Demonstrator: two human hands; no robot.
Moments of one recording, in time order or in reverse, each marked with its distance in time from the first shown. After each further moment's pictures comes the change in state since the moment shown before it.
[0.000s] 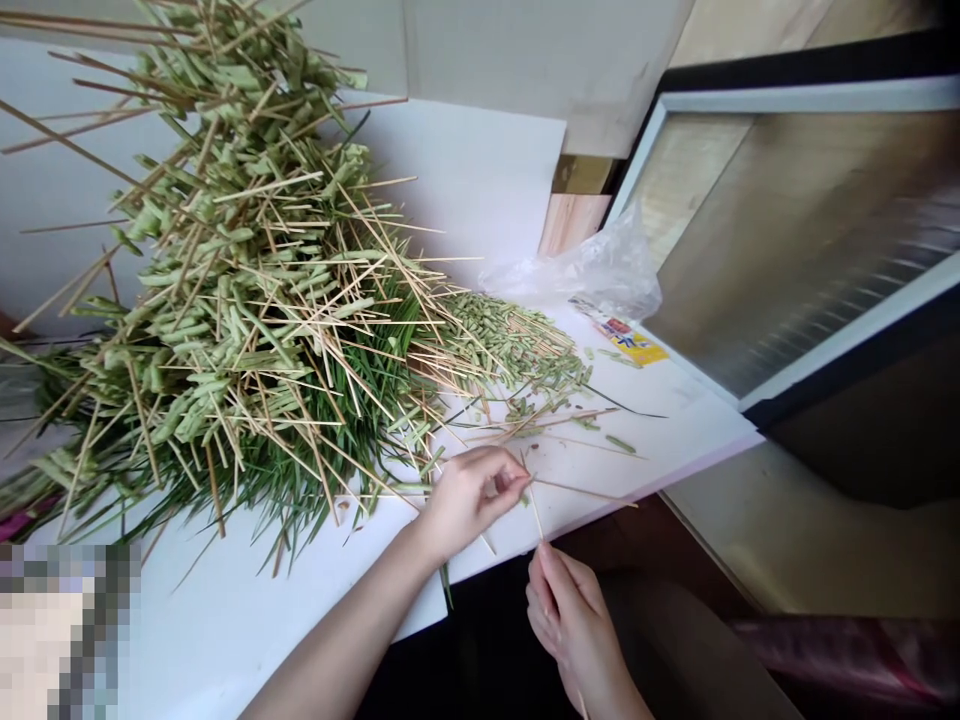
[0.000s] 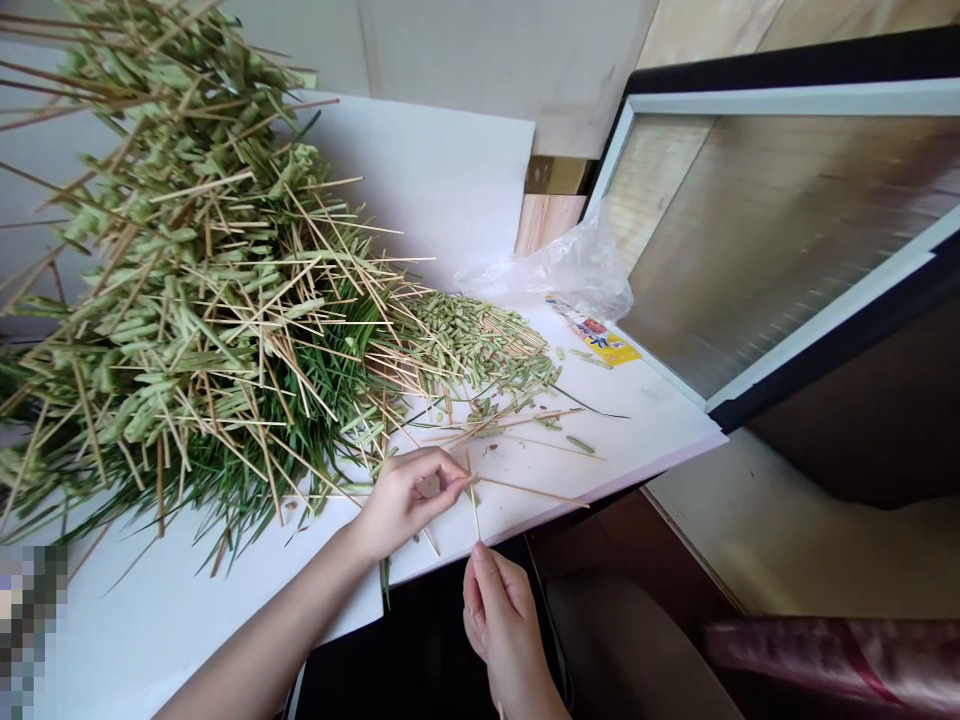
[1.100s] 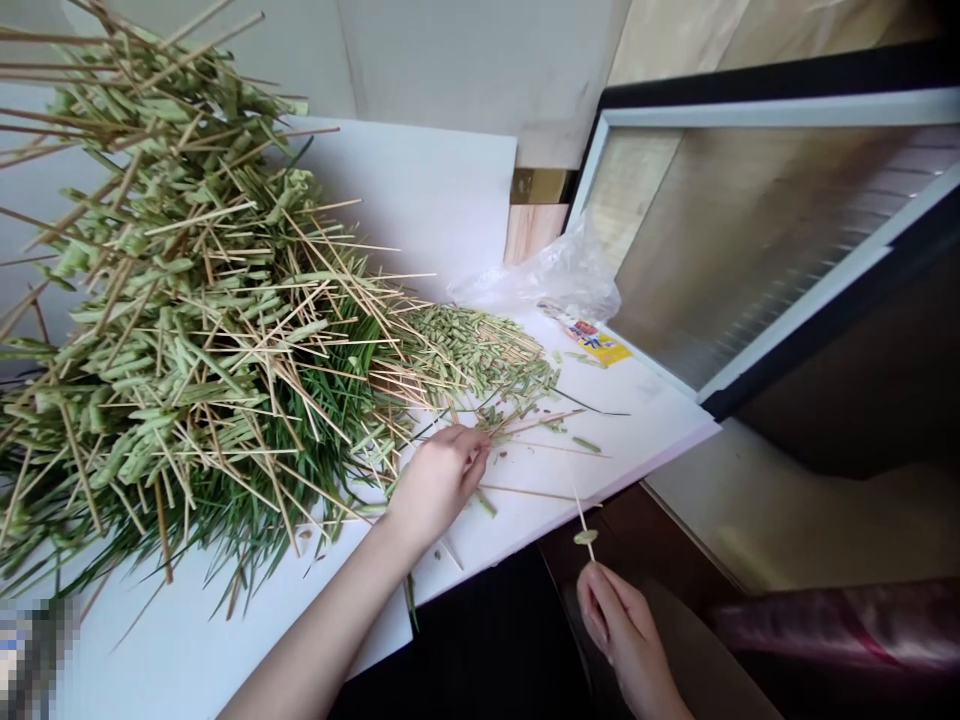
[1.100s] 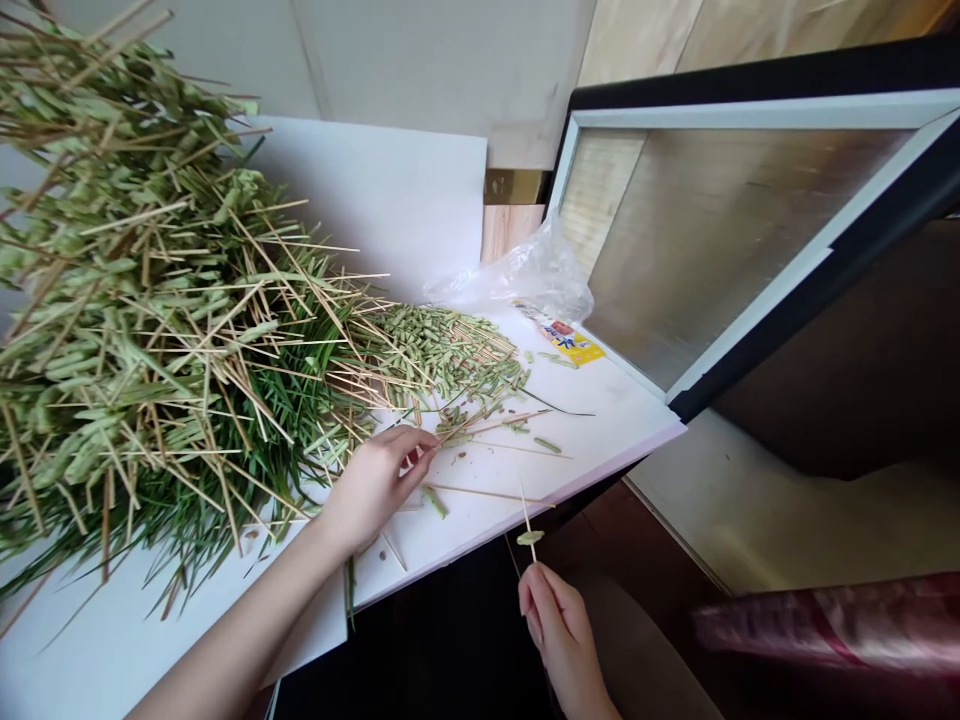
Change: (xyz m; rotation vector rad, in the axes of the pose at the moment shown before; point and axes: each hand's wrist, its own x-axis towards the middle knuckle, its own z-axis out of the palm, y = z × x) left_hand 0.044 0.014 -0.003 0.485 -0.150 -0.178; right_hand 0.008 0.006 -0.109 -0.205 0.137 -0.144
